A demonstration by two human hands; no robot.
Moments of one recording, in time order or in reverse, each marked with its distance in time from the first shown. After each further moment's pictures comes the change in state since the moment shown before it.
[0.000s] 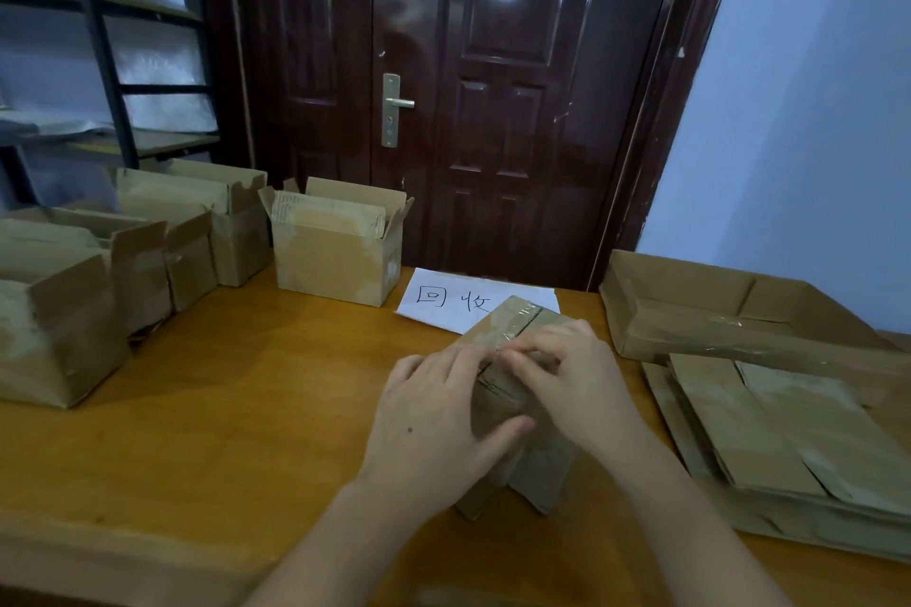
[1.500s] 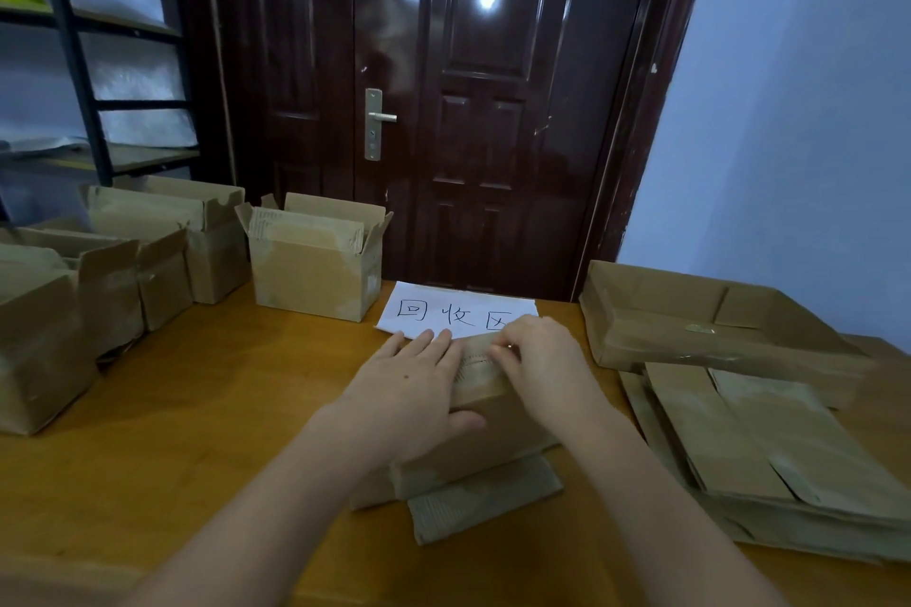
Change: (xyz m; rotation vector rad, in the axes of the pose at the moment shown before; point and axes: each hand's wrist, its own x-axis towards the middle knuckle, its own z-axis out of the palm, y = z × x) left_hand 0.060 -0.024 -0.002 0.425 -0.686 0.098; right_hand 0.033 0.008 0.003 -0.329 -0.080 0.027
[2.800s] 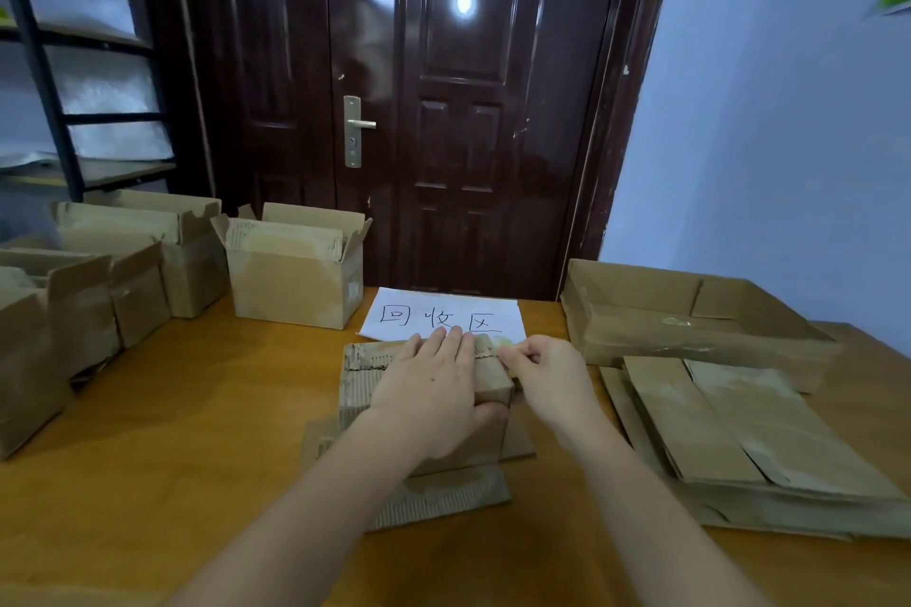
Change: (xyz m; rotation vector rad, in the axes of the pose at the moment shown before) left_hand 0.034 0.034 0.015 0.015 0.165 -0.018; right_hand -0.015 0.028 0.012 0.618 0.079 0.405
